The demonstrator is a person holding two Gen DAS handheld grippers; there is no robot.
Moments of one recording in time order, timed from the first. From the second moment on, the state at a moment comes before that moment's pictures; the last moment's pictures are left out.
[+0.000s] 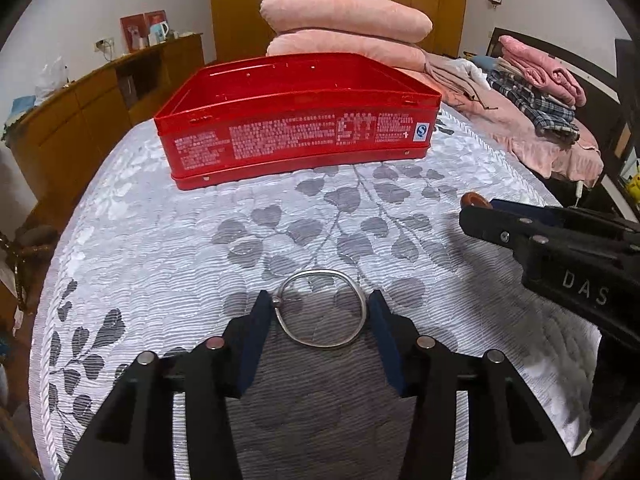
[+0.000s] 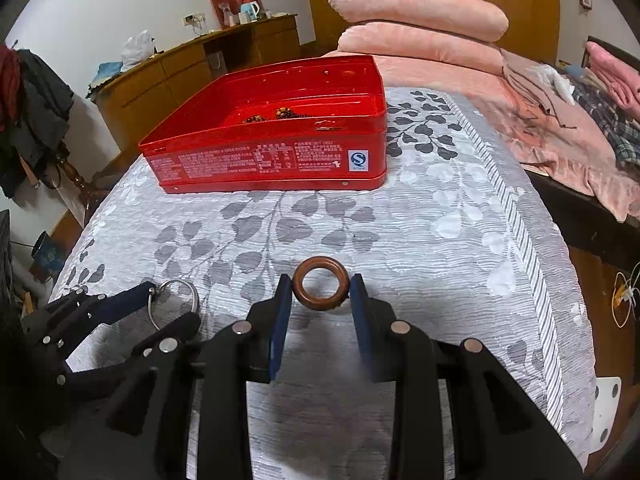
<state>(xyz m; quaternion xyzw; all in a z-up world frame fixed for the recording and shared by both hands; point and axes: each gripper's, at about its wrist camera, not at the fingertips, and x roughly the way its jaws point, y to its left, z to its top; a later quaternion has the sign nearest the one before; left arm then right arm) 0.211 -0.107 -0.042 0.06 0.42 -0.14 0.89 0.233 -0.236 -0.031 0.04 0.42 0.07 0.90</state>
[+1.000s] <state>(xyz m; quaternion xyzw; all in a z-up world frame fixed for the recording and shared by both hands) 0.249 -0.070 0.018 0.00 0.35 -0.11 0.93 0.247 -0.222 0.010 0.02 0.38 0.08 0.92</state>
